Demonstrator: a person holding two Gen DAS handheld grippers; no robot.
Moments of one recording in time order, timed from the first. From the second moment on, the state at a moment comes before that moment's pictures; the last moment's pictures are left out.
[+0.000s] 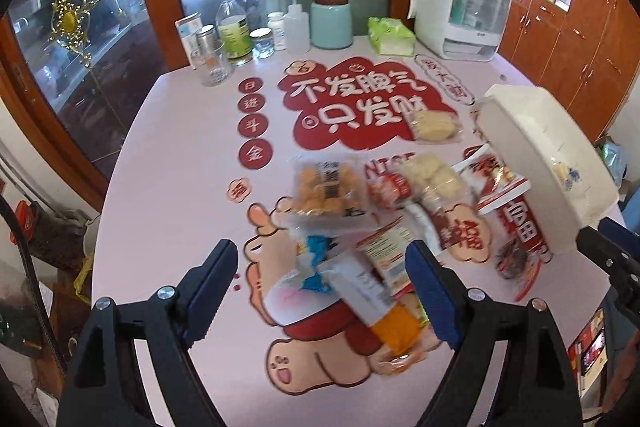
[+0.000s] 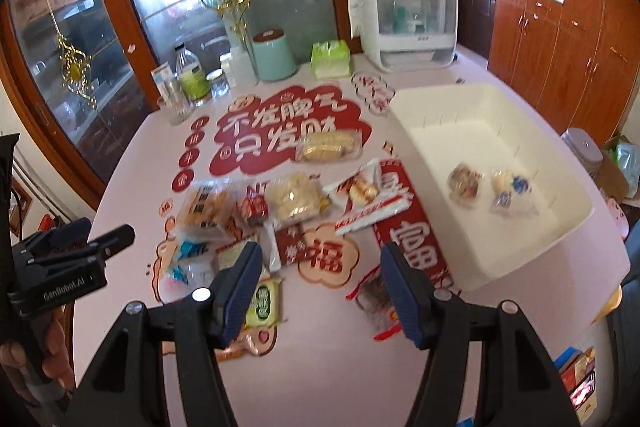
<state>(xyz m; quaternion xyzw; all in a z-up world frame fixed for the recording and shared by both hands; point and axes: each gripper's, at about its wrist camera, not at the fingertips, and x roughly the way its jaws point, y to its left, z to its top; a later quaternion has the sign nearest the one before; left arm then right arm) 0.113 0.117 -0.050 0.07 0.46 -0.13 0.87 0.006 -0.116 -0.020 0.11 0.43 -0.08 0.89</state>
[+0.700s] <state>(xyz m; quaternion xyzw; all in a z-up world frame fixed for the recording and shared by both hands) 0.126 0.097 -0.171 0.04 0.61 -0.12 0.78 0.014 -0.159 -0.096 0.13 0.51 -0.05 0.85</state>
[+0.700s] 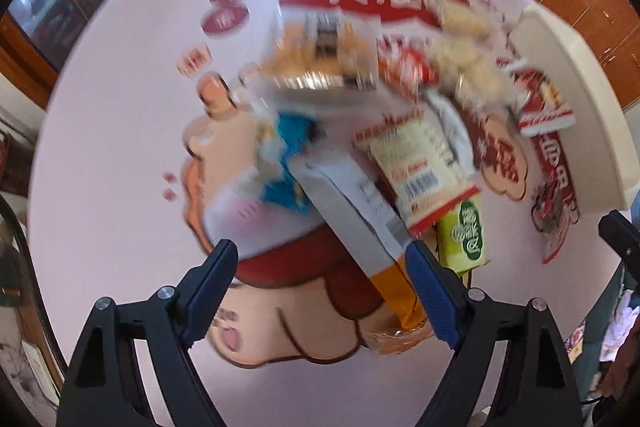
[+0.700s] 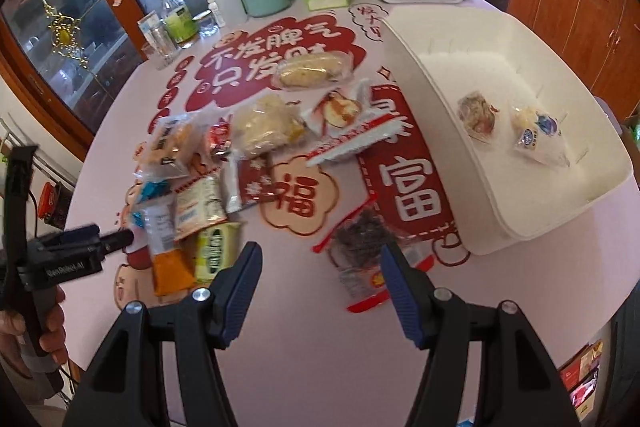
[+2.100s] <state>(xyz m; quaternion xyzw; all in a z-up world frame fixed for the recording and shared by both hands) 0.112 0.069 -0.198 0.02 0.64 -0.12 0.76 0.060 -0.171 -0.160 0.00 0.57 0.14 0.81</state>
